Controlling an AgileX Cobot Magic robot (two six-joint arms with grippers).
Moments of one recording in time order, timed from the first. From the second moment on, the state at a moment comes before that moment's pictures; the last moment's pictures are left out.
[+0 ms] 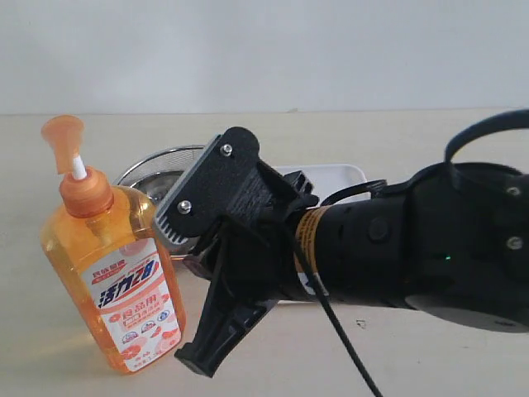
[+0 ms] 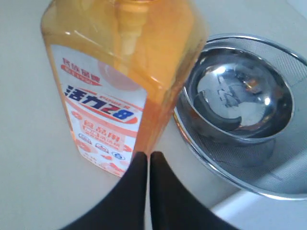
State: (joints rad) left arm -0.26 0.65 -0.50 -0.10 0.70 0.50; right arm 1.01 1.48 -0.77 -0.51 -0.04 0.32
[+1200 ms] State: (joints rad) left arm -0.26 0.60 -0.38 -0.62 0.62 0.43; right arm 0.81 1.44 -0.77 -0.51 0.02 0.28
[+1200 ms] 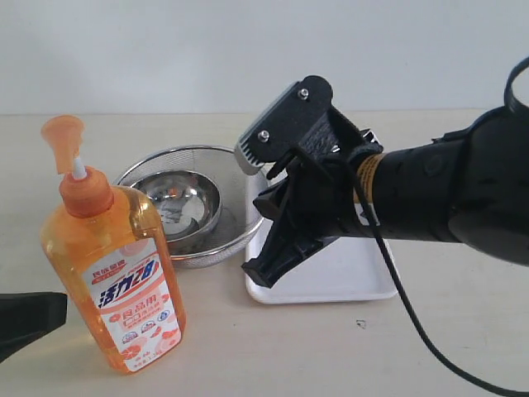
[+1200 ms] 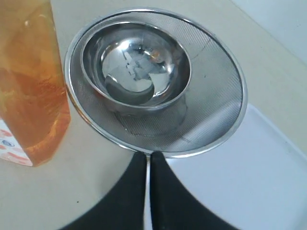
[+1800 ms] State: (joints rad) left arm -0.26 0.87 -0.38 -0.74 0.44 0.66; right arm 0.80 1.44 -0.77 -0.51 -0.07 0.26
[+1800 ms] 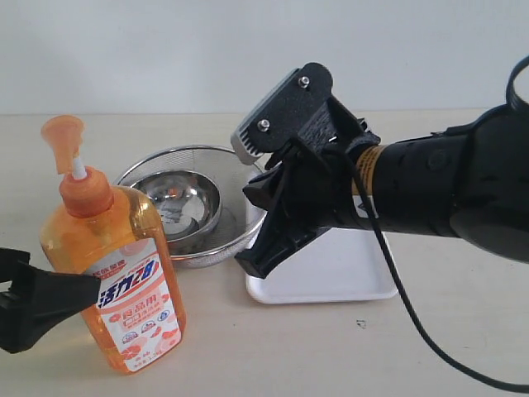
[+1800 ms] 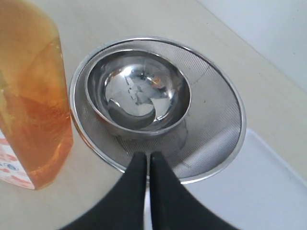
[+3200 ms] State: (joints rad) left arm -0.26 1.05 -0.38 -1.20 0.36 1.34; right arm 0.70 1.65 -0.90 -1.06 -0.51 0.79
